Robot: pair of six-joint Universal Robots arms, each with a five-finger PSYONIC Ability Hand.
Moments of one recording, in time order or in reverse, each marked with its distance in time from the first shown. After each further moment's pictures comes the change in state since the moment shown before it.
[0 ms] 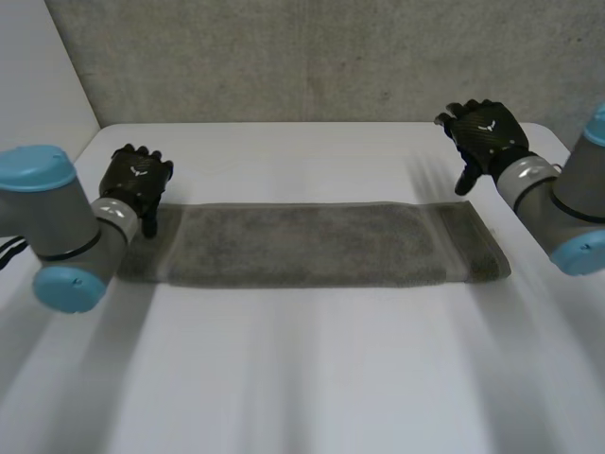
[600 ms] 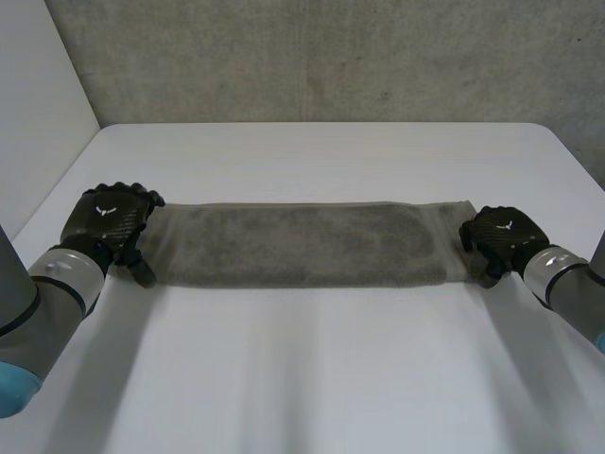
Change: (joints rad) left arm 0.012 0.466 -0.532 -0.007 0.024 -0.312; right arm -0.128 -0.105 0.458 0.028 -0.053 -0.109; left_hand 0.000 -0.002 0.000 0.000 0.000; right_hand 0.438 0.441 0.000 0.000 0.453
